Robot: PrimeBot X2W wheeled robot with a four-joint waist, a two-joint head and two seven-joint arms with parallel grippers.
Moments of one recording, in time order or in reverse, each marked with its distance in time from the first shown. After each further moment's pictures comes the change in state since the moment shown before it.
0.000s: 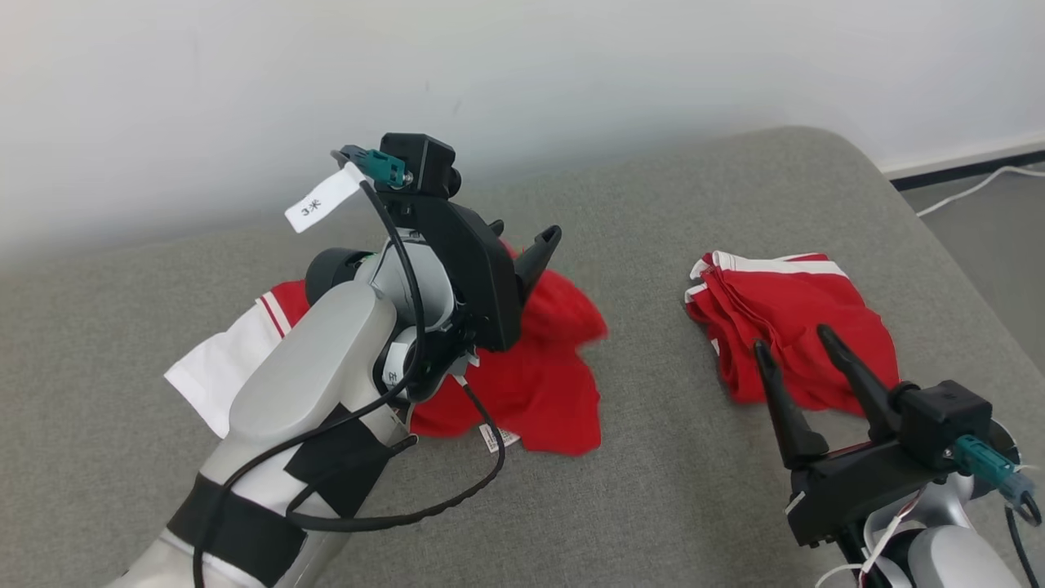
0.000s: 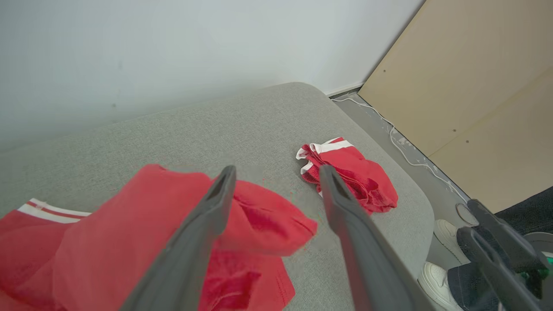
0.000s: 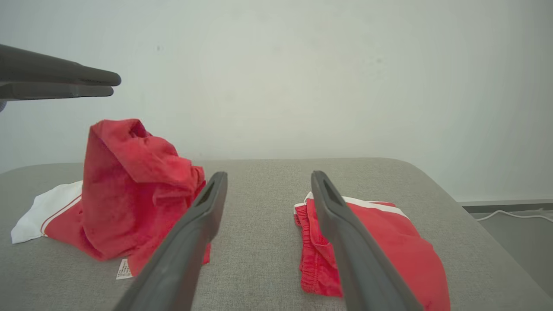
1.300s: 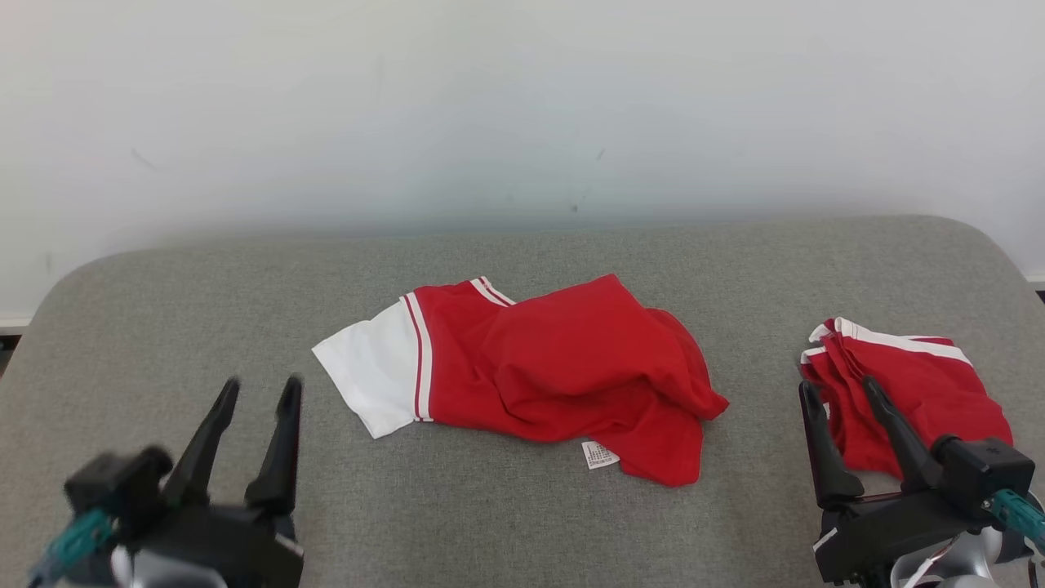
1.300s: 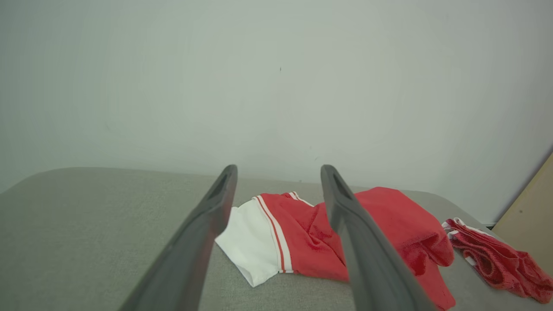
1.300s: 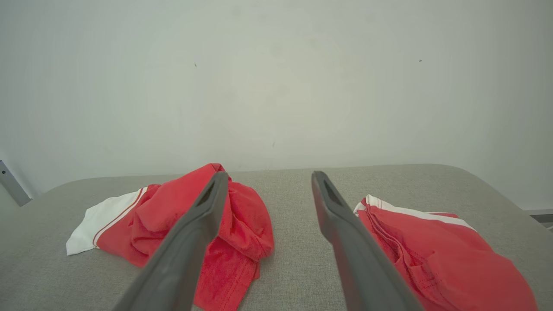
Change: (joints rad) left arm 0.704 0.355 0.250 -0.552 0.158 0.087 -0.576; right arm 0.105 0.019 -0.068 0.033 0.050 -0.035 -0.077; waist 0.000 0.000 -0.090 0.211
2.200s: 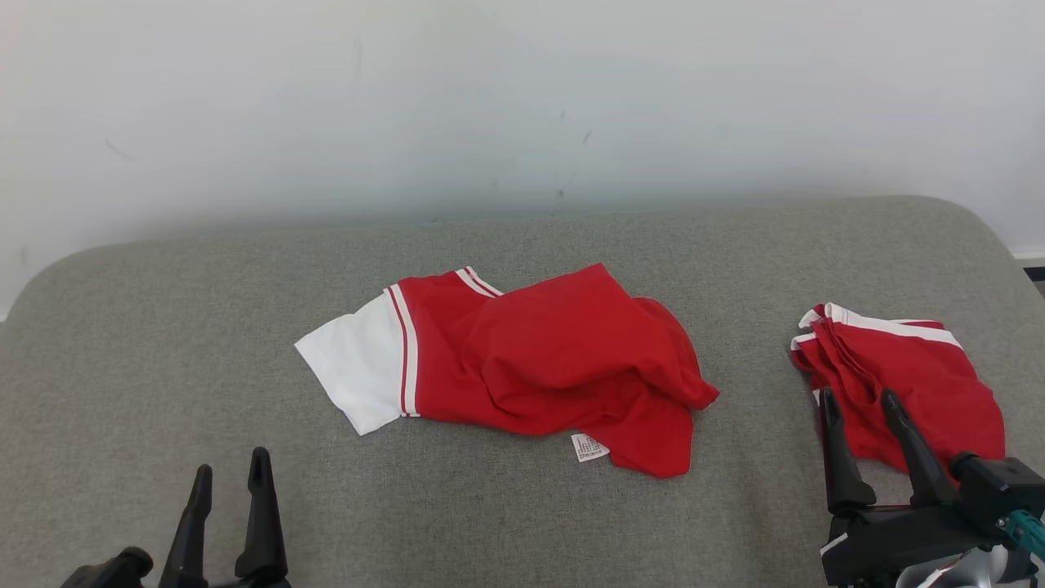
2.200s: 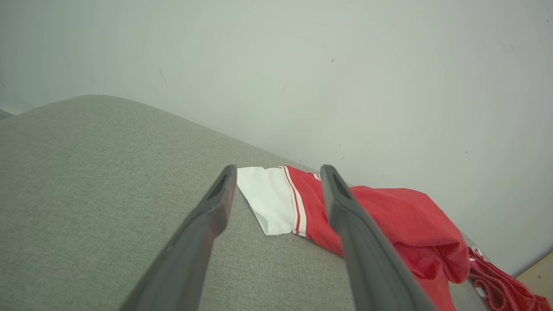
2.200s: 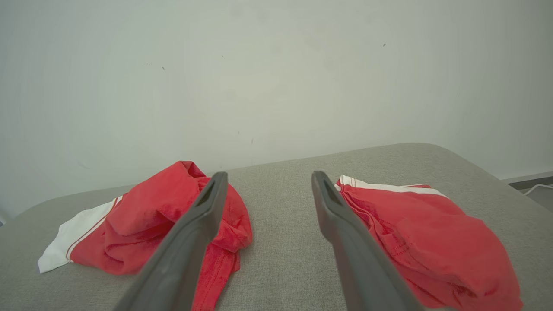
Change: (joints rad) left arm 0.269 -0.222 0.233 -0.034 0.075 0.000 -0.083; right arm 0.014 0.030 -0.037 0.055 0.038 -0.013 -0.080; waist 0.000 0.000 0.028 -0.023
